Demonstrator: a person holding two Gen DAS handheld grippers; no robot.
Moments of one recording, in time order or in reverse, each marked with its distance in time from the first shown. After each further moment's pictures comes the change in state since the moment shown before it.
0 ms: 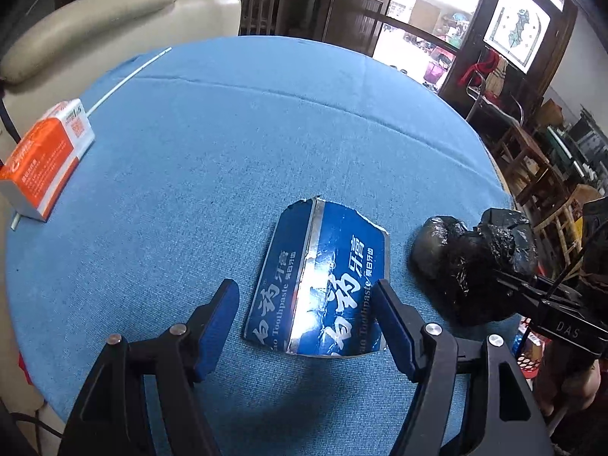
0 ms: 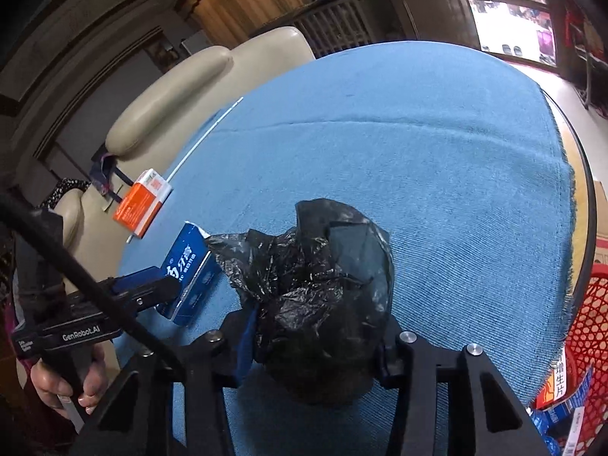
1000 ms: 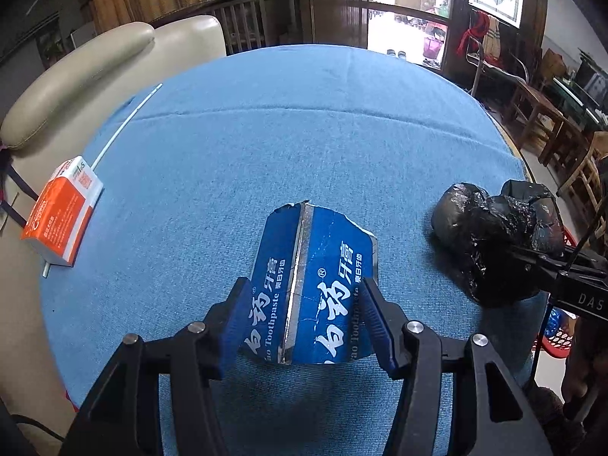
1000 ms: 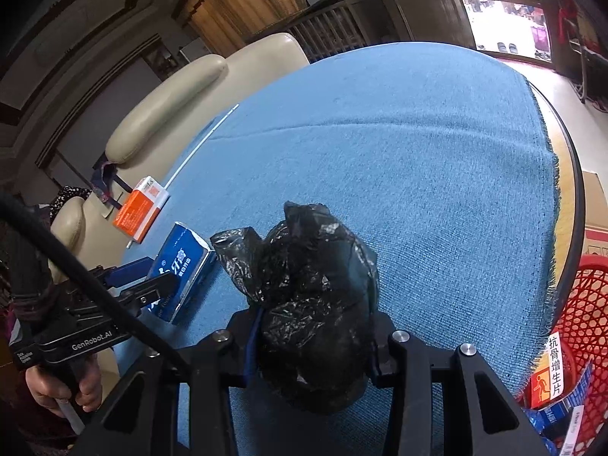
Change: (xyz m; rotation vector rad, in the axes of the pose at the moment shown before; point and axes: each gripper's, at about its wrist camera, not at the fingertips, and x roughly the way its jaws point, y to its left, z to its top) left arm 0.001 -0.040 0.004 0.175 -0.002 0.168; right arm -0.009 -0.019 -0.001 0.032 -0.025 0.003
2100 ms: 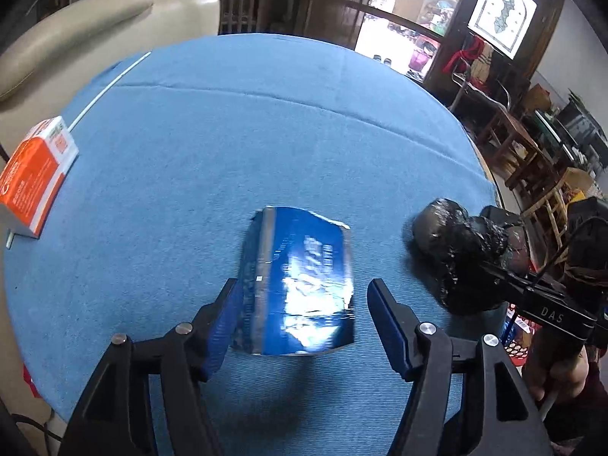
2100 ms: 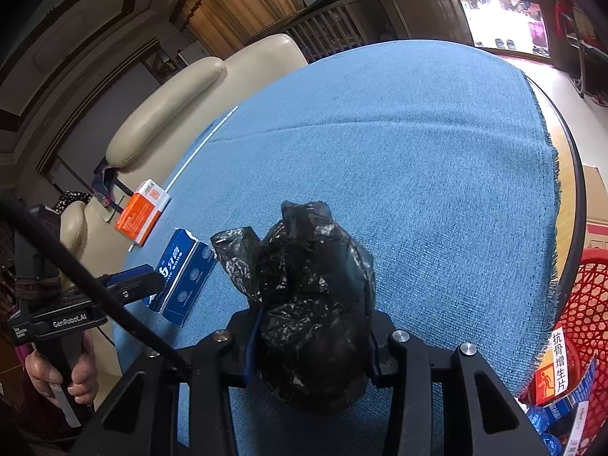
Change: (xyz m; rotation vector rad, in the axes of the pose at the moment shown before) left arm -0.002 0.023 0.001 -0.105 0.042 -0.187; right arm -0.002 -0.005 0.001 0.017 -0.001 0.012
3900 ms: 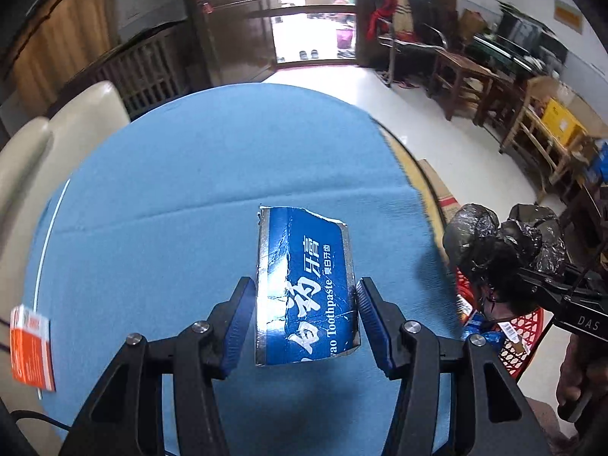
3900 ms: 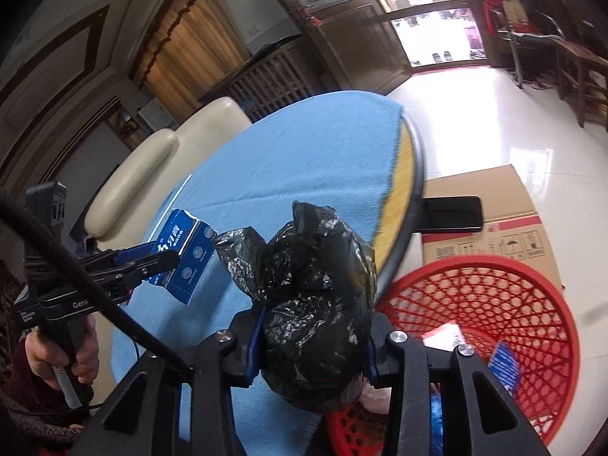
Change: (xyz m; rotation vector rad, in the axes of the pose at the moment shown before) left arm 0.012 -0.157 0.077 0.403 -0.034 0.006; right arm -0.119 -0.083 -0.006 0.178 -0.190 -0.129
